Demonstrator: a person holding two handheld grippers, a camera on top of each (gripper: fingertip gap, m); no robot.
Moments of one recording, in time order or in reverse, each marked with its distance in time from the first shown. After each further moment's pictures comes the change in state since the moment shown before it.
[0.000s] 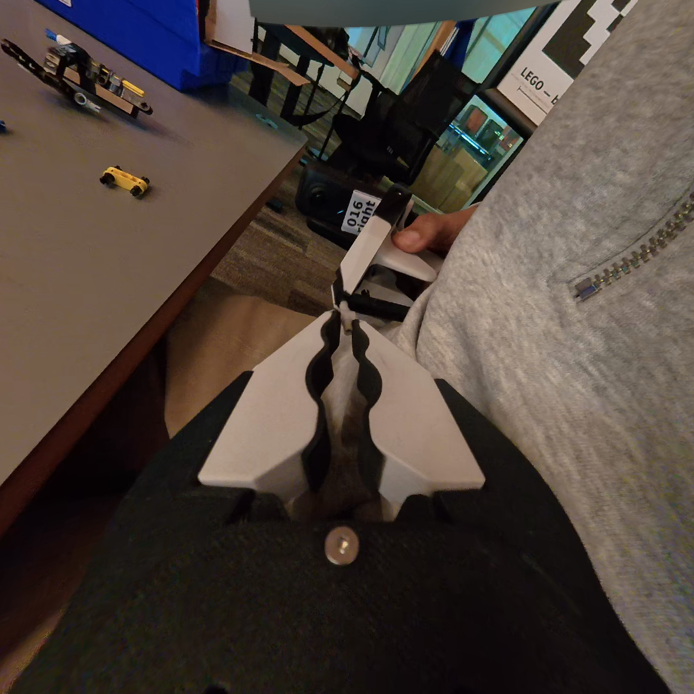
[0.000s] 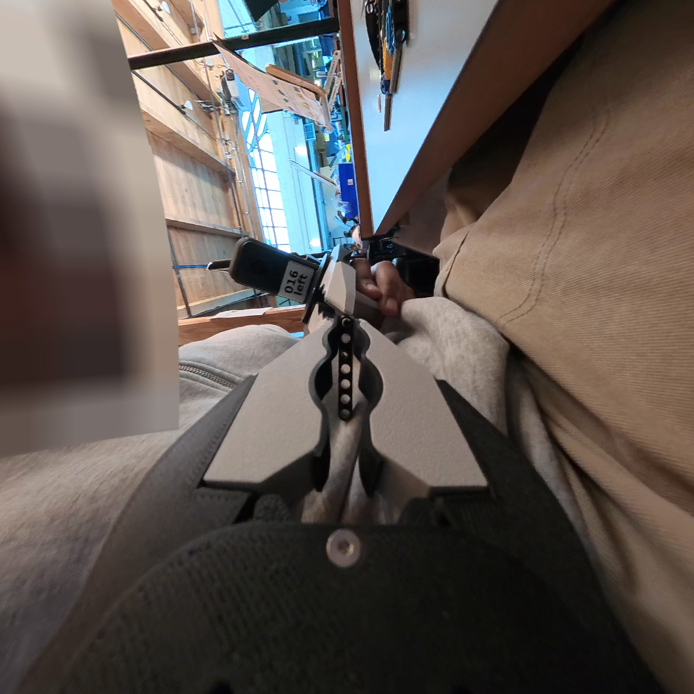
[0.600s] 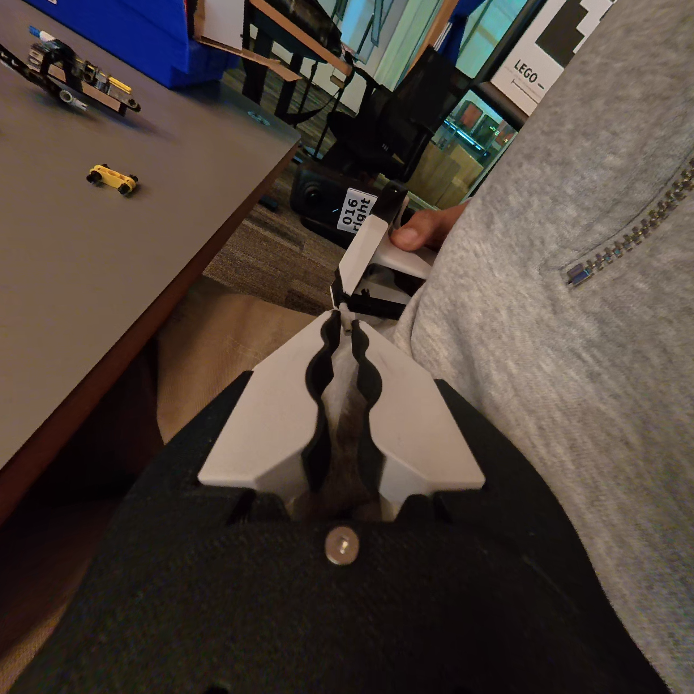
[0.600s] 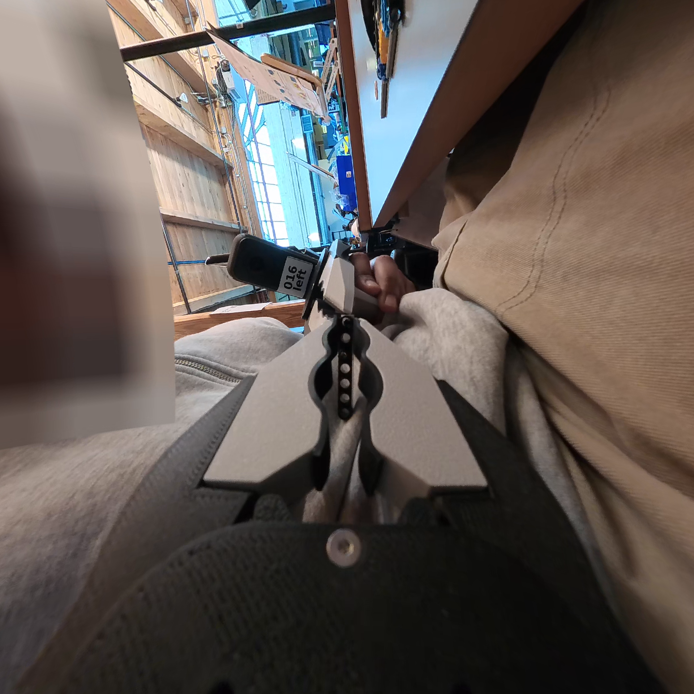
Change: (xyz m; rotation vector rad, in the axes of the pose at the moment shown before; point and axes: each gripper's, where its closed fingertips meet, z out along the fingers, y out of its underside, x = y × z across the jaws) left arm 0.004 0.003 0.001 -0.005 0.013 0.014; right arm 0.000 0.005 0.001 -0.016 0.002 0.010
